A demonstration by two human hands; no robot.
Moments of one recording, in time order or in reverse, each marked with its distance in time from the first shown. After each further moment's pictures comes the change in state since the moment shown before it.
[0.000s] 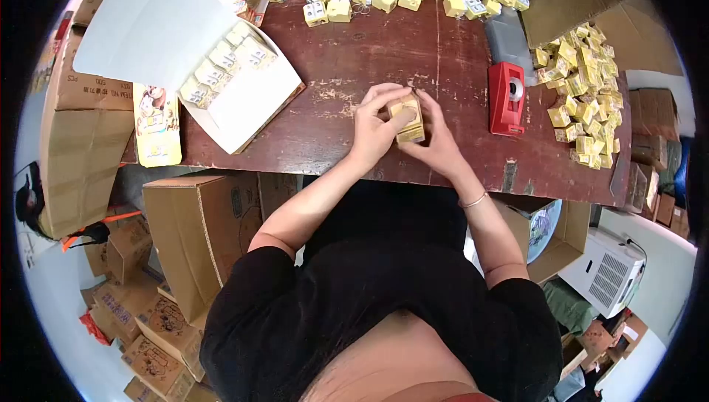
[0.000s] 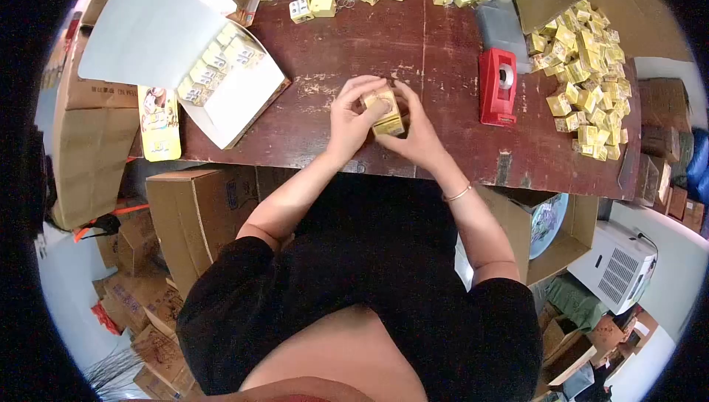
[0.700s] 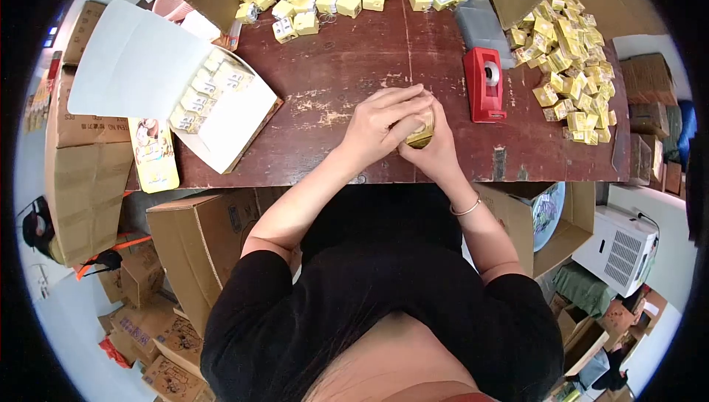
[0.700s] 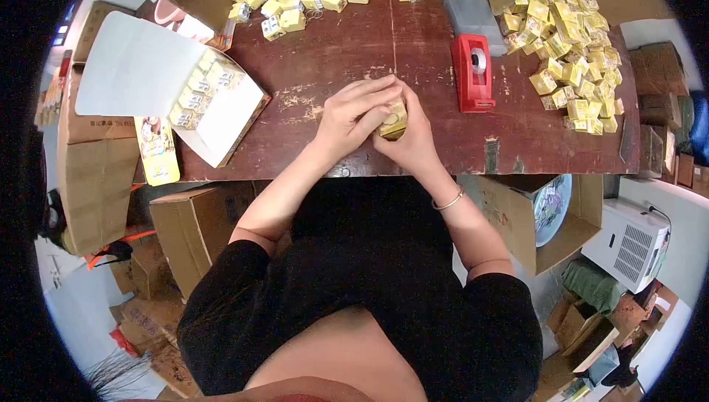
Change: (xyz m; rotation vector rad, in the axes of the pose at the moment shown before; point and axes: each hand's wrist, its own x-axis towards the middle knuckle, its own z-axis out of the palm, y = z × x) left_hand 0.028 0.045 0.021 0.346 -0.307 0.424; right_hand -0.022 -0.021 -0.014 -0.134 0.321 -0.104
